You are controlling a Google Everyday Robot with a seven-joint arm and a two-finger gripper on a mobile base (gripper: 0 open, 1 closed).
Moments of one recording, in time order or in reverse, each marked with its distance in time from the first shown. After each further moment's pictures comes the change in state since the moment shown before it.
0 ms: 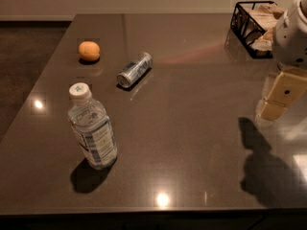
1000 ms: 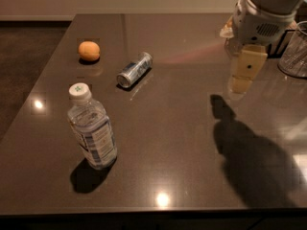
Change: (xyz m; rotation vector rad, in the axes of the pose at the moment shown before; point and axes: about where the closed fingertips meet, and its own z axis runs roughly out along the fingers) arm -0.046 -0.056 0.034 -0.048 0.014 -0.131
